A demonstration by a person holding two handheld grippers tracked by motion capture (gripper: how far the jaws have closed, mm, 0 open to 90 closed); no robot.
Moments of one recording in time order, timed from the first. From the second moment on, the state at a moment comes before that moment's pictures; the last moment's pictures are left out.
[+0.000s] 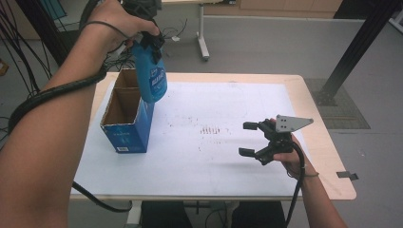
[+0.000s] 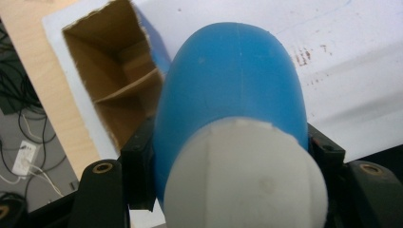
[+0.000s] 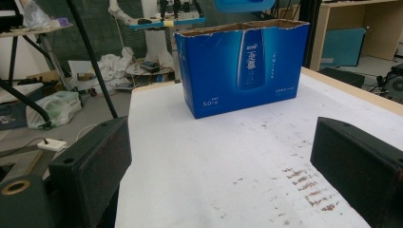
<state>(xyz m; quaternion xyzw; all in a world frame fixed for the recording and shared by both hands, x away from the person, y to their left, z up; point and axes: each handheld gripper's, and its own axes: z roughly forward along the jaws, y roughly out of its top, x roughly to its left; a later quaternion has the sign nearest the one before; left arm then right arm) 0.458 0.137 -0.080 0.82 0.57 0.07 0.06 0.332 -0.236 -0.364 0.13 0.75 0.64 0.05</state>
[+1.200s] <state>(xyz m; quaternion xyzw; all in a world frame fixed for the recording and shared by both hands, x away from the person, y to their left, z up) 0.474 0.236 -0.107 0.71 0.70 0.04 0.02 0.332 -0.233 -0.366 0.13 0.76 0.64 0.05</state>
